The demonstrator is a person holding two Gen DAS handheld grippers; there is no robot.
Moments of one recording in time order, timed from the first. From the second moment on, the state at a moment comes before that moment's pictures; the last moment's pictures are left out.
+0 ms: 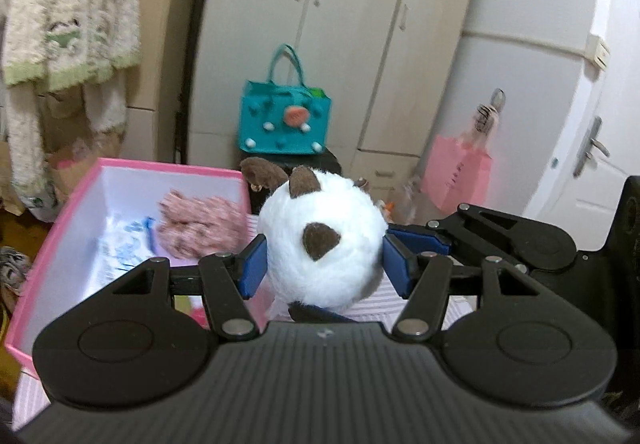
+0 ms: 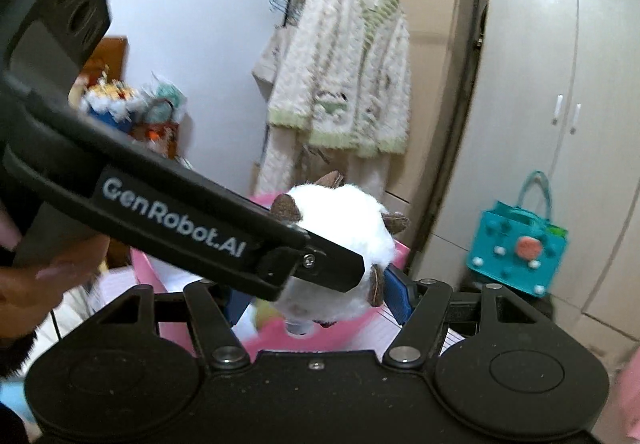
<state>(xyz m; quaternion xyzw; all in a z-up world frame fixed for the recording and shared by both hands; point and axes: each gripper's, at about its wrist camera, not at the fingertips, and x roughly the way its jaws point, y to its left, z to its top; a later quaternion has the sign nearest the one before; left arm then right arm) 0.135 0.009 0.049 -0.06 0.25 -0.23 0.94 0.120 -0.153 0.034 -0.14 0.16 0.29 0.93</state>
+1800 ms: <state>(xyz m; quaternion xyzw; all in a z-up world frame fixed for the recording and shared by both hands) 0.145 0.078 0.028 -0.04 0.32 -0.11 0.94 0.136 -0.158 0.034 -0.02 0.30 0.30 0.90</state>
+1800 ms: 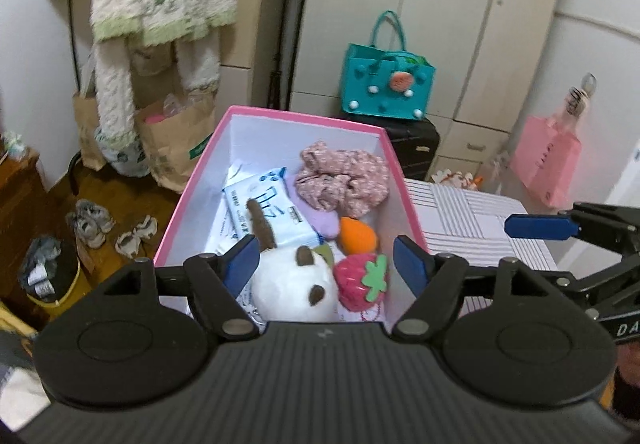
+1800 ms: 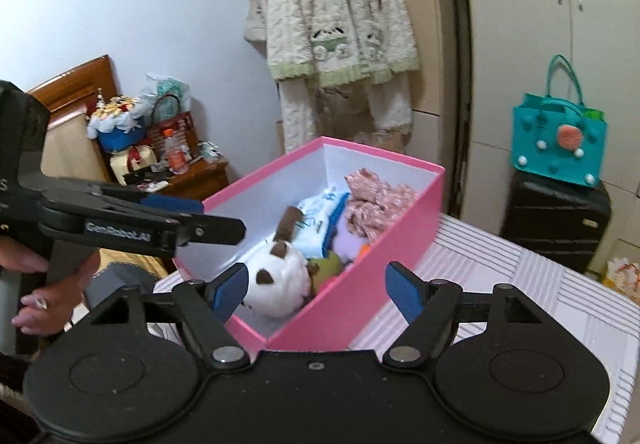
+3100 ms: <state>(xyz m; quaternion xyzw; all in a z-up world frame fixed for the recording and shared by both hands) 0.084 0.040 0.034 0.02 0.40 -0.09 0.91 0.041 -0.199 0.055 0.01 0.32 0.05 0.95</state>
